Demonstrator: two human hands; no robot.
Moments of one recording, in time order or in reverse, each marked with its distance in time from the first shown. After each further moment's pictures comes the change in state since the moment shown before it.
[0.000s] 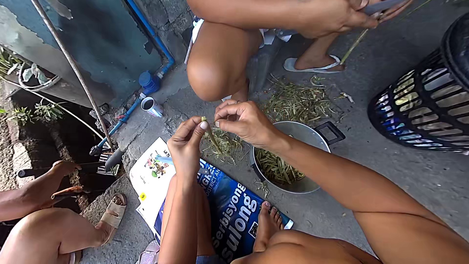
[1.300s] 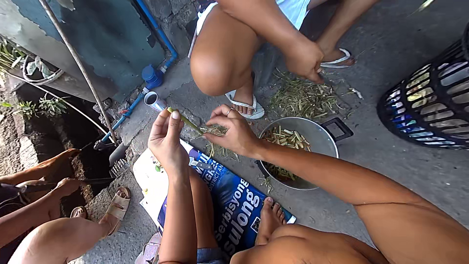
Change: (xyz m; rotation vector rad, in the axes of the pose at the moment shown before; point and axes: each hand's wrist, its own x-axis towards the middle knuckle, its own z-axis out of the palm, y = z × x) left_hand 0.011 0.011 -0.019 -0.147 0.408 -0.067; right_hand -0.004 0.047 0.045 -0.367 0.064 -0.273
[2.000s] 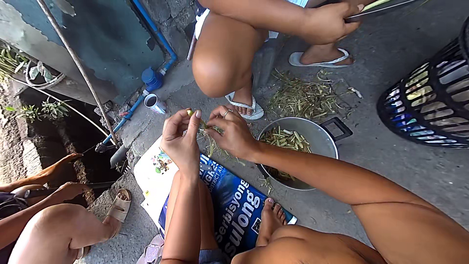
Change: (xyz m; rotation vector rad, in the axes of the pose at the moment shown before) left_hand -0.010 -0.014 0.015 0.222 -0.175 0.365; right_hand 0.001 -0.007 0.000 -0.171 0.031 -0.018
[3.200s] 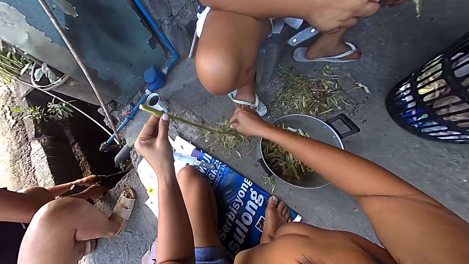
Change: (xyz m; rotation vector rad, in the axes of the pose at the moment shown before) left_hand 0.028 -0.011 -0.055 0.215 0.005 -0.105; right_hand 0.011 0.094 -0.002 -0.154 -0.654 0.457
